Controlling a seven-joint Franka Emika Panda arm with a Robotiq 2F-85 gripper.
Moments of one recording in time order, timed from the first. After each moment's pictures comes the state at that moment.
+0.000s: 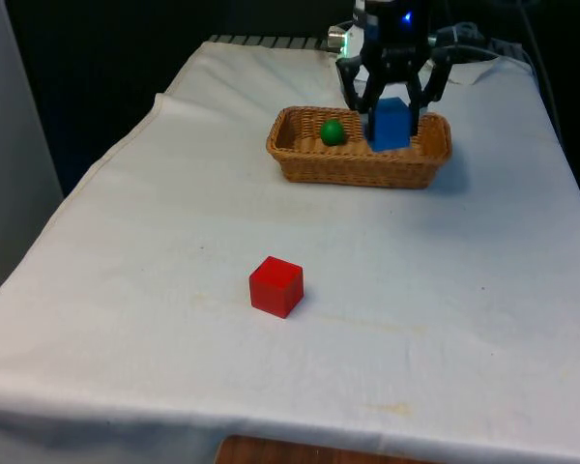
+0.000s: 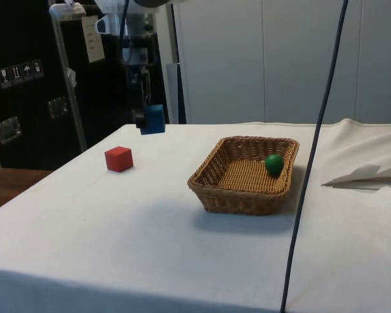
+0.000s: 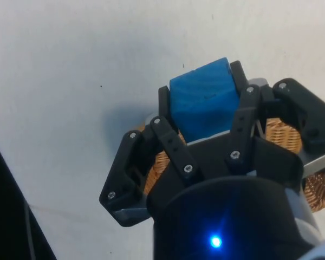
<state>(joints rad) 0.24 0.27 -0.21 -2.03 0.09 2.35 -0.34</state>
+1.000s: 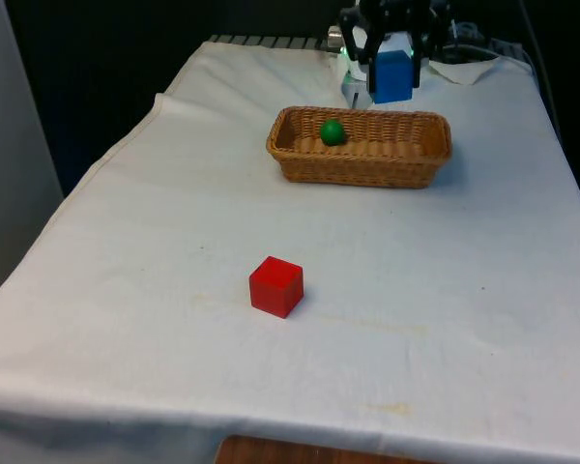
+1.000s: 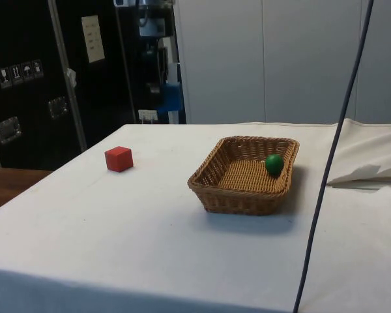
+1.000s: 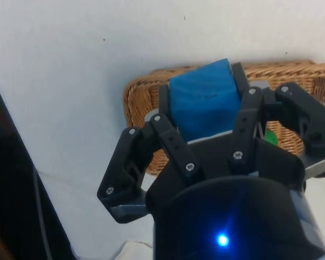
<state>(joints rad) 0.24 0.09 -0.21 -2.14 0.08 2.28 -0.27</state>
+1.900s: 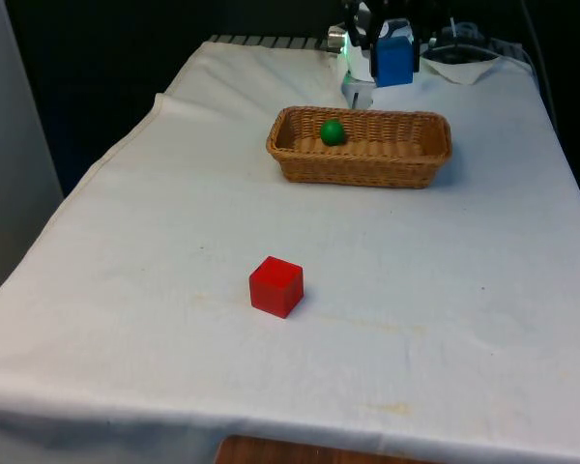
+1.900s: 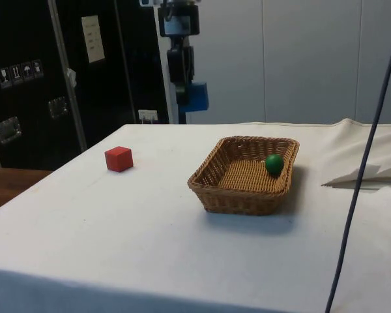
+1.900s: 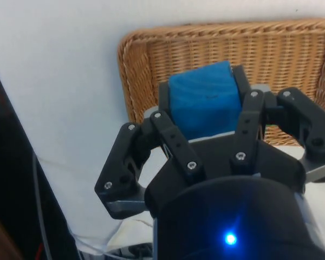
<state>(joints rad) 0.24 -0.05 -0.21 -2.31 0.07 2.28 -0.20</state>
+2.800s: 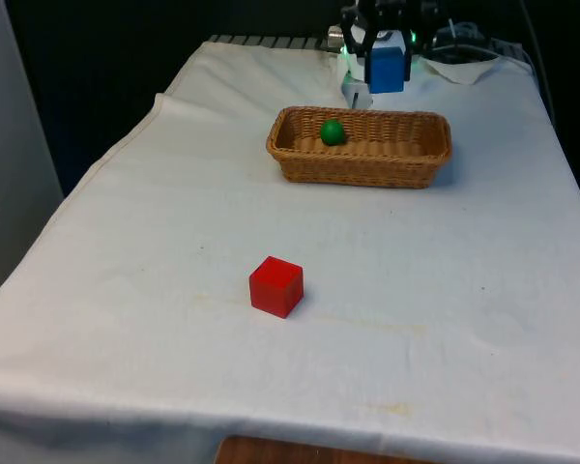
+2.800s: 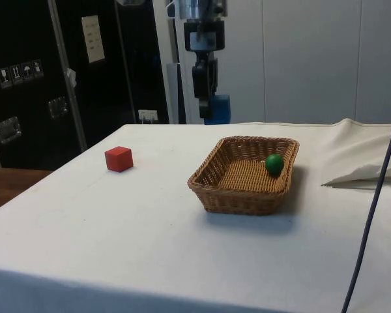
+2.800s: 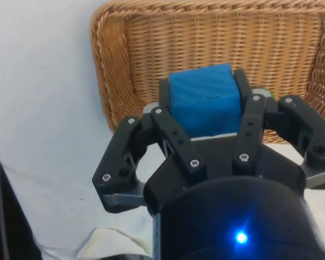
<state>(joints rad) 0.24 -0.14 -0.21 -2.50 -0.01 2.42 -0.09</state>
